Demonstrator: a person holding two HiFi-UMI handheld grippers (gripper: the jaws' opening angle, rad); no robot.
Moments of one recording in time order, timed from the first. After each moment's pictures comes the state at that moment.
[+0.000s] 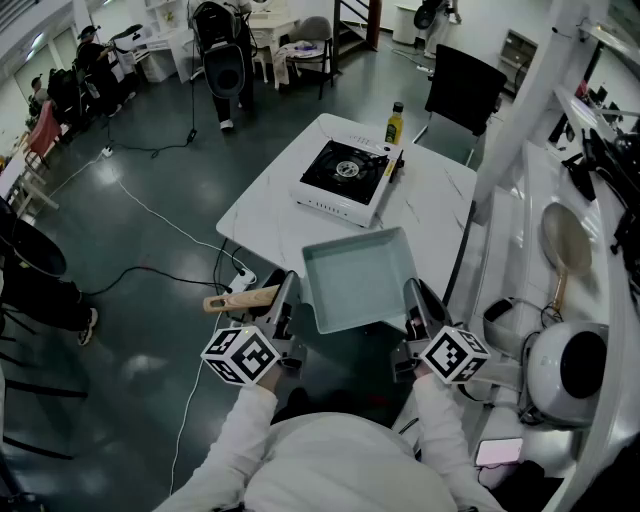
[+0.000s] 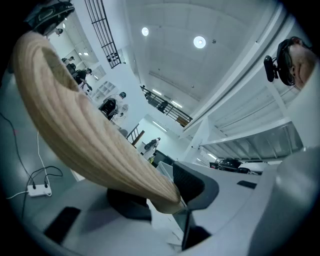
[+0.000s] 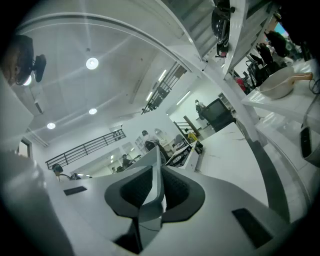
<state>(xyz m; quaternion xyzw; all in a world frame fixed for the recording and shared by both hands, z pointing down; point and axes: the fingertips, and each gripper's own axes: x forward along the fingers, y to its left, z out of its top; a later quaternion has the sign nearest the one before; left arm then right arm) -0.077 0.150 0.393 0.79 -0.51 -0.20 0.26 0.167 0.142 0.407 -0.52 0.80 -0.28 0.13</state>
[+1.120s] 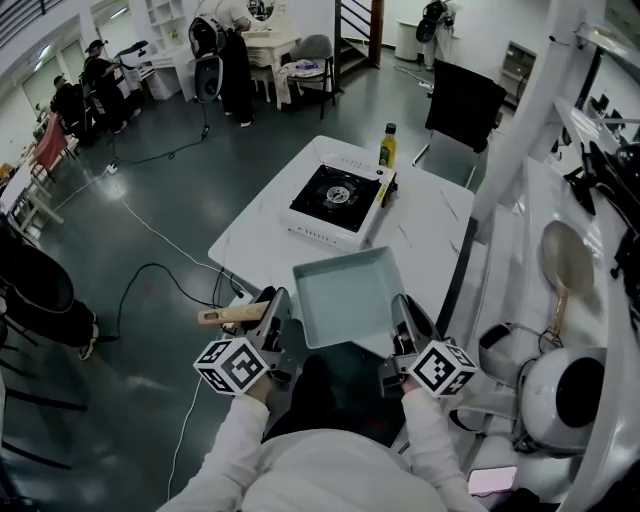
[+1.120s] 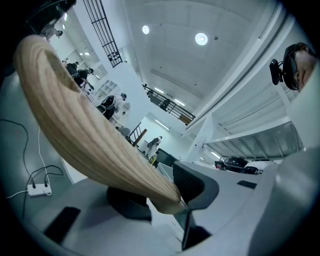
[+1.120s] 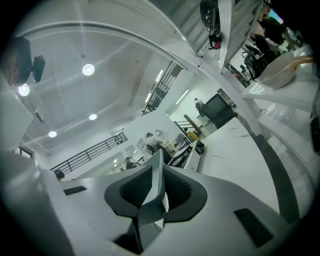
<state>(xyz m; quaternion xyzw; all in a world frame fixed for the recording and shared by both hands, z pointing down) -0.058 0.113 0.403 0.79 -0.52 -0.19 0.27 0.185 0.105 0.415 -0.50 0.80 -0.30 0.15</state>
